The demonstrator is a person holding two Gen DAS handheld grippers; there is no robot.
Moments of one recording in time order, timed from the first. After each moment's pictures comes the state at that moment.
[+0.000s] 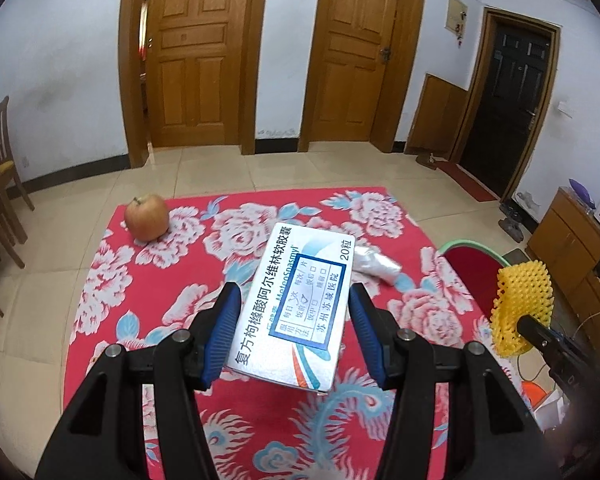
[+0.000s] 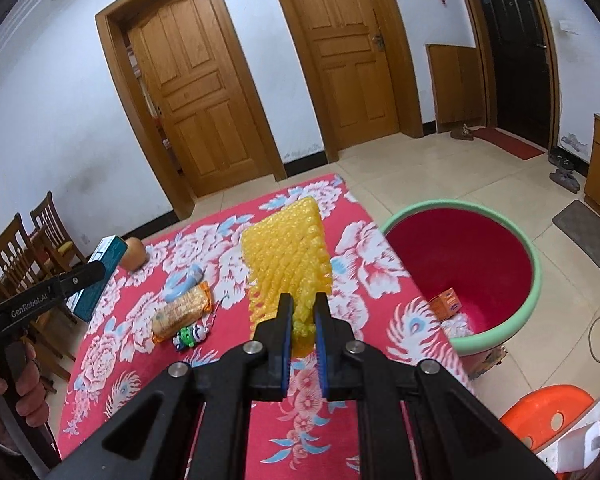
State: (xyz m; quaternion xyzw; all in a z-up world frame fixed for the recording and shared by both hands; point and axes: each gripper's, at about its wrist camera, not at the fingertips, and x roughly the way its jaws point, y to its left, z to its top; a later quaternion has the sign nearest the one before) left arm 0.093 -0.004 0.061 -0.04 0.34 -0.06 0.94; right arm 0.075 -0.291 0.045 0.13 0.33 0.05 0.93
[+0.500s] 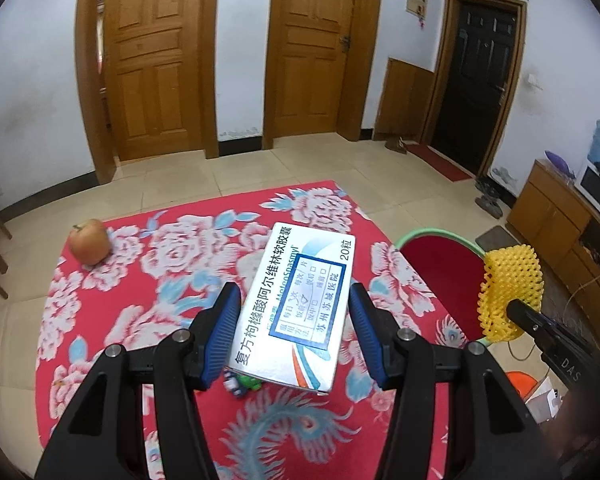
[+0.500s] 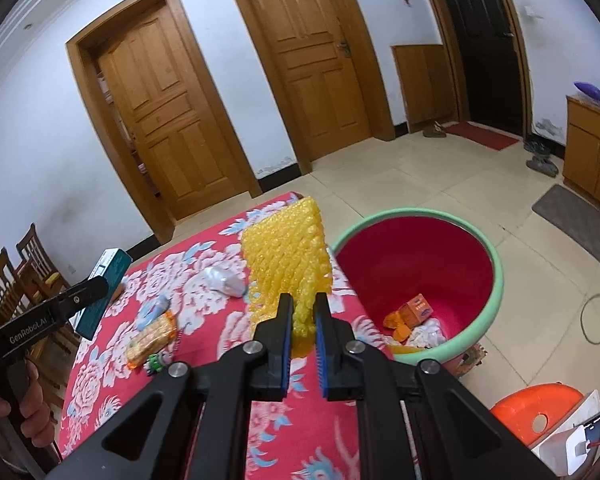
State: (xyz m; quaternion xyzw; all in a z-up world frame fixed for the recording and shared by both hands) left arm 0.115 -0.077 0.059 -0.01 0.35 -0.12 0.93; right arm 0.081 -0.346 0.041 0.16 0.32 0.00 0.93
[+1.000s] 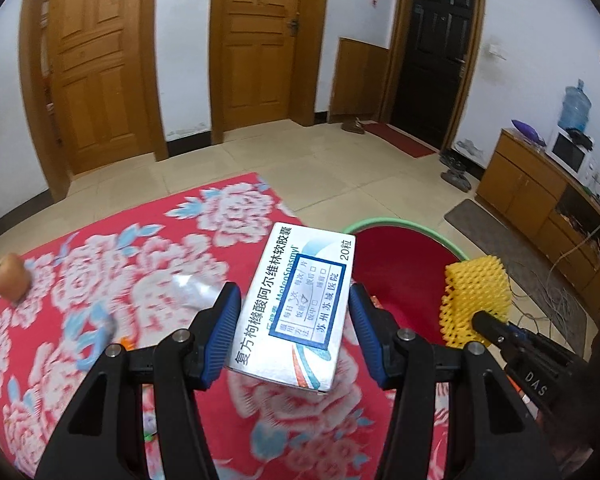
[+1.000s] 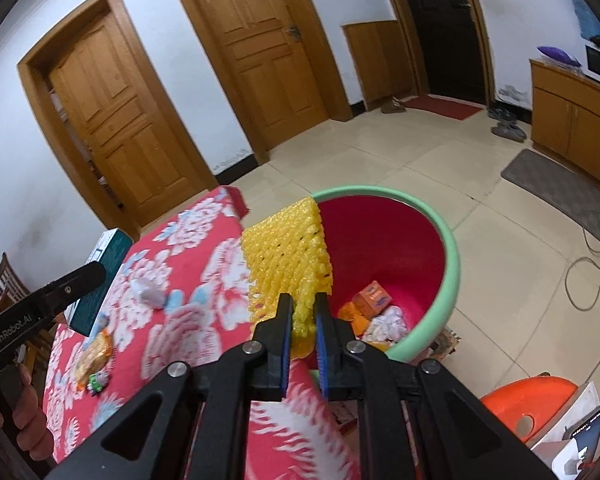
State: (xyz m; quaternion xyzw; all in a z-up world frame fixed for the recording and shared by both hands) left arm 0.155 -0.182 0.032 0.03 0.36 -0.19 0.91; right arm 0.106 -0.410 -0.001 0.20 0.35 -0.06 0.91
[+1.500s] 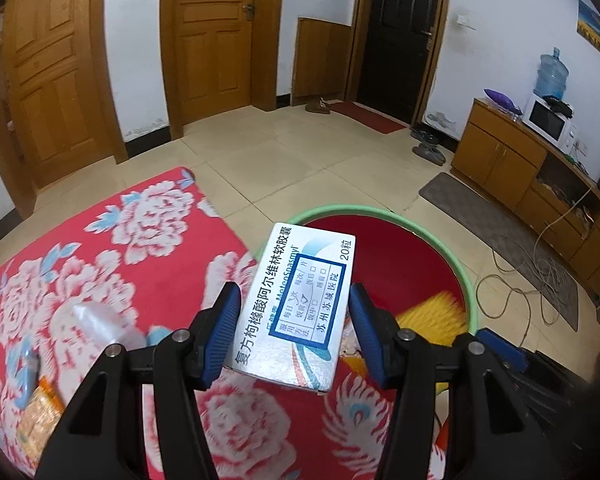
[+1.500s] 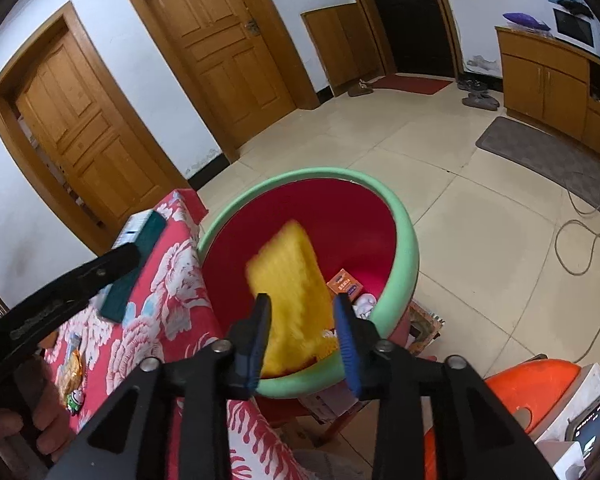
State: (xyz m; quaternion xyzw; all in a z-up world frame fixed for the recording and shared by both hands) left arm 0.185 -0.260 -0.001 0.06 0.38 -0.25 0.89; right arm 0.105 -0.450 -0.028 0.25 0.36 -0.10 0.89
